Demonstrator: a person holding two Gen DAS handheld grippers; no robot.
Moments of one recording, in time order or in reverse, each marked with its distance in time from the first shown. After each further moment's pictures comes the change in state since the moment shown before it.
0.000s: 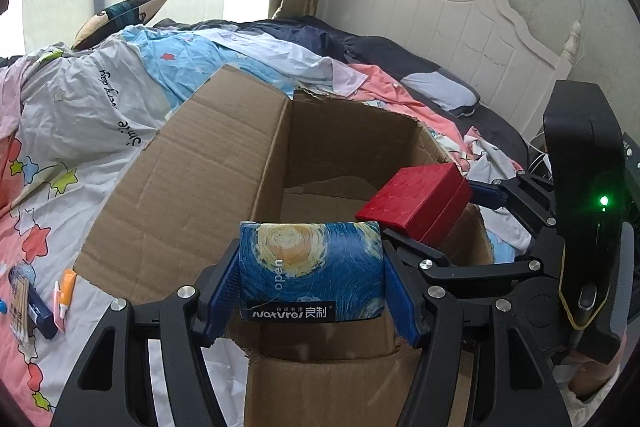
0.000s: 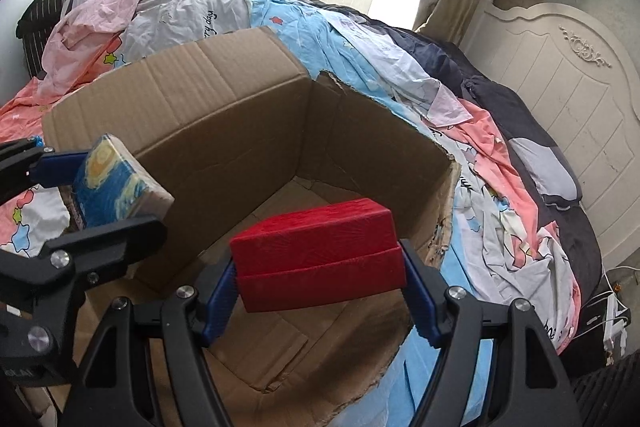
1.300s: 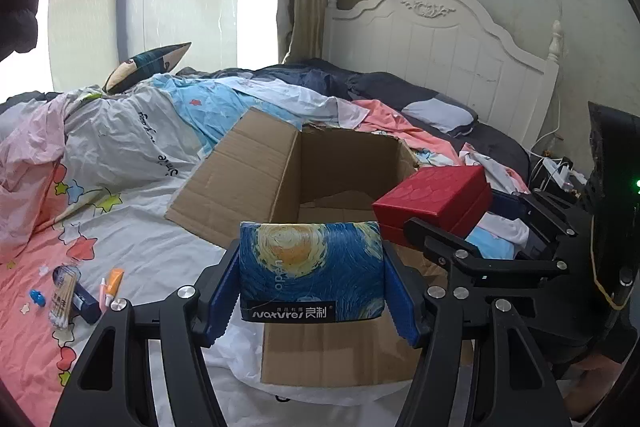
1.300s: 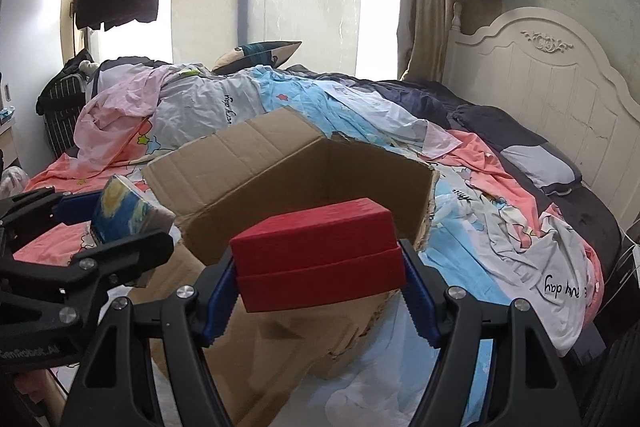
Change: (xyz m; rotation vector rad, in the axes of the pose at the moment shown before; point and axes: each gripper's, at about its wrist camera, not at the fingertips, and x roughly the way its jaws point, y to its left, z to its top) left arm -0.080 -0.014 -0.042 0.059 -0.160 0.083; right arm -0.086 0.017 -0.044 0.177 -0.270 0.061
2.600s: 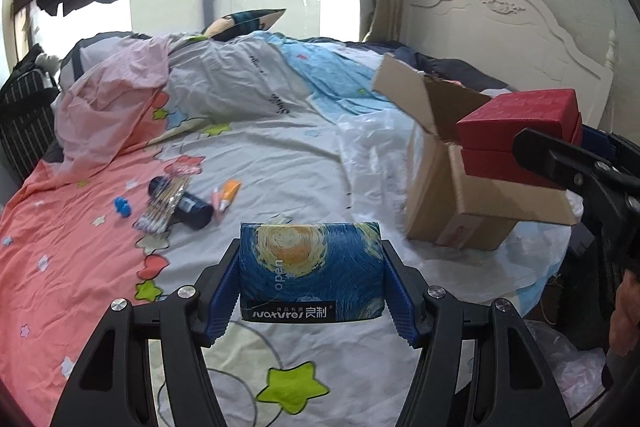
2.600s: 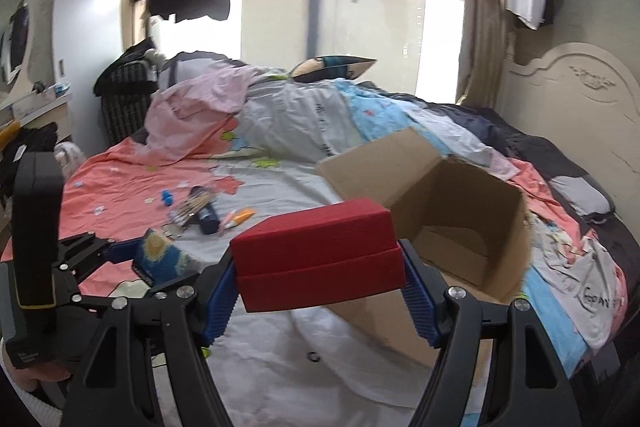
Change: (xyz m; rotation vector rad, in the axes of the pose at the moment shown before) left arm -0.069 0.105 -0.100 -0.112 0.050 0.209; right arm -0.051 0.120 -0.010 -0.079 -0.056 0.129
